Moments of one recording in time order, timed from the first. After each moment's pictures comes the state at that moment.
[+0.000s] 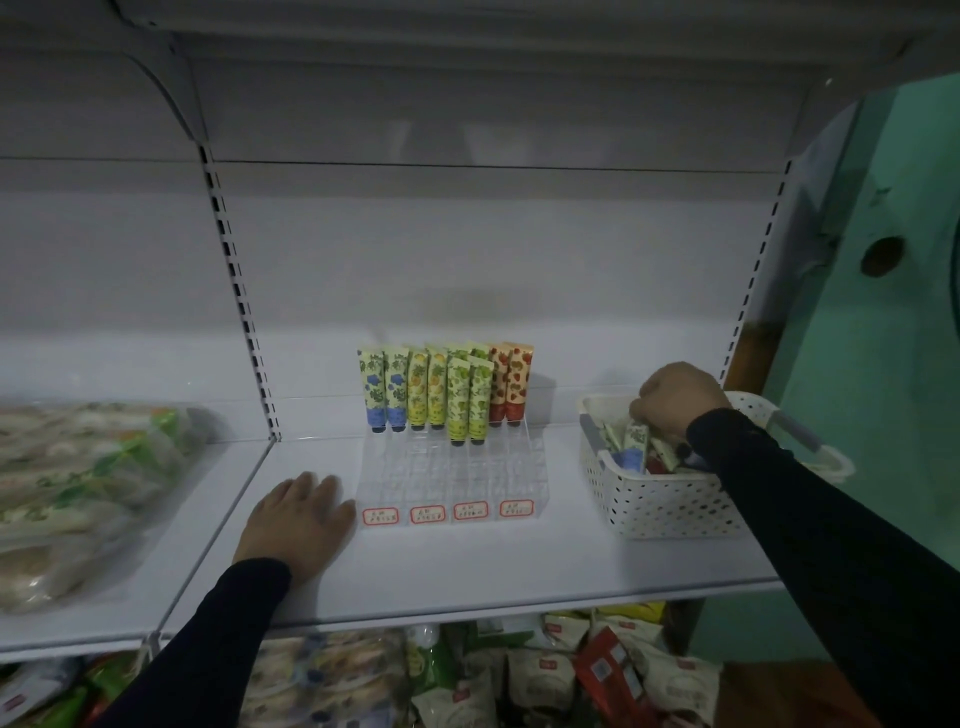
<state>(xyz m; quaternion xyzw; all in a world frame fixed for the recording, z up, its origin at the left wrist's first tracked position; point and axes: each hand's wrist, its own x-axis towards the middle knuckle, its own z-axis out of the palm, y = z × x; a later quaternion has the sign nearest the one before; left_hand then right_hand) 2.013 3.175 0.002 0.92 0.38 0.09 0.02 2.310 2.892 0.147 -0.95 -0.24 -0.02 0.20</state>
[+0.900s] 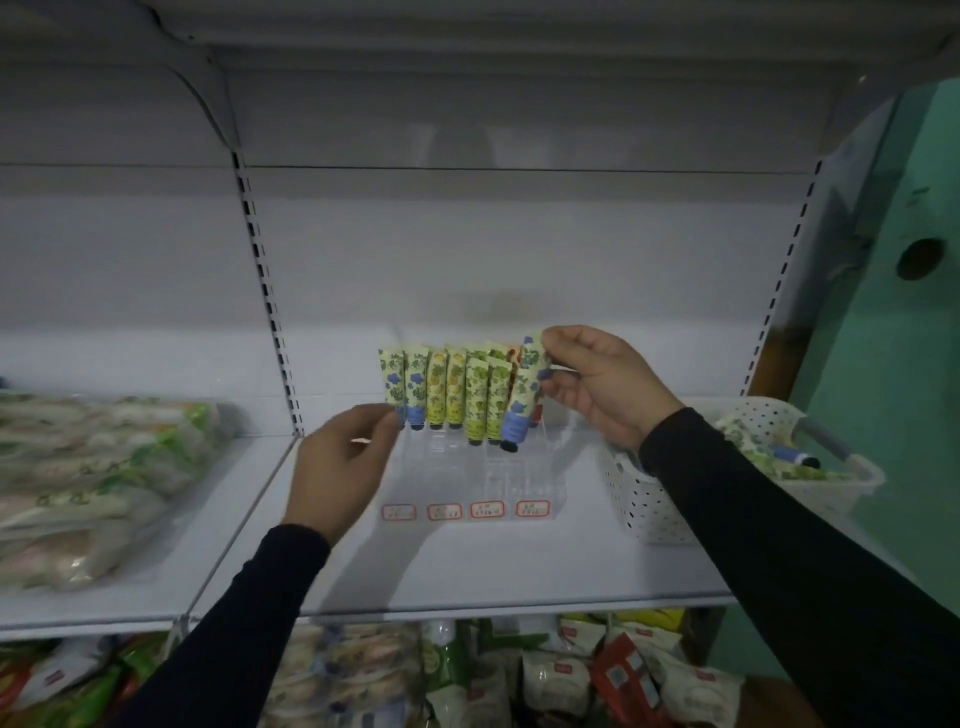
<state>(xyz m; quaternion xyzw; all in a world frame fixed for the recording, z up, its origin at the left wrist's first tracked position) 2.024 3.098 0.089 0.78 0.30 0.43 0.33 2.220 2.940 0.172 -0.52 -0.32 0.30 0.74</state>
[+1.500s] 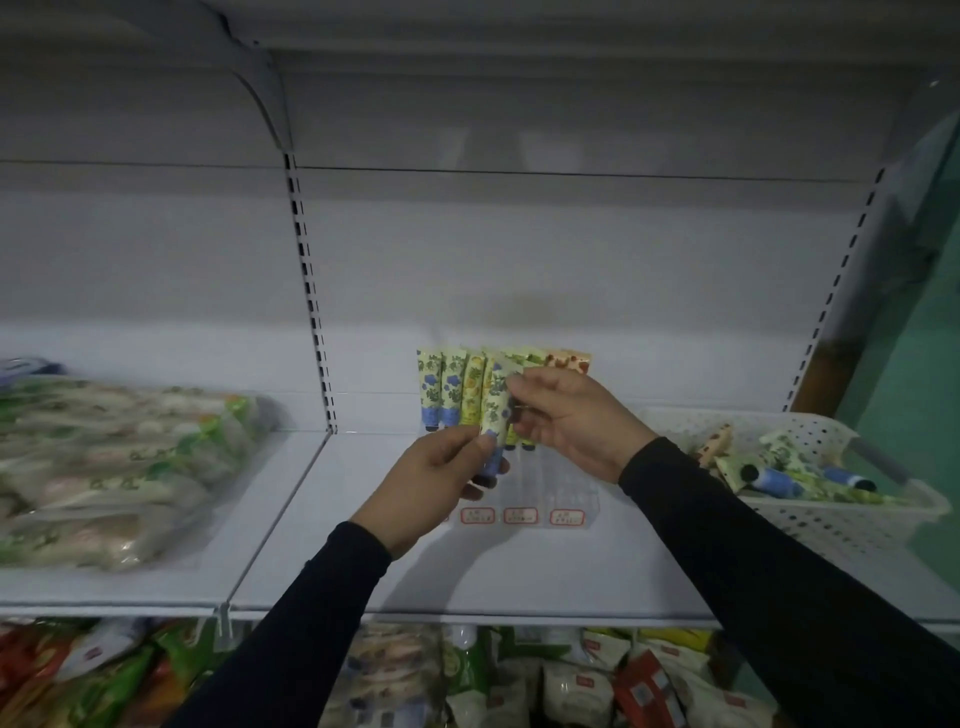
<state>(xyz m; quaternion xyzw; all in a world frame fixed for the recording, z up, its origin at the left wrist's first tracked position) 2.034 3.066 0.103 0.76 0.18 0.26 0.56 2.185 2.976 0.150 -0.55 -0.39 0.37 0.64</state>
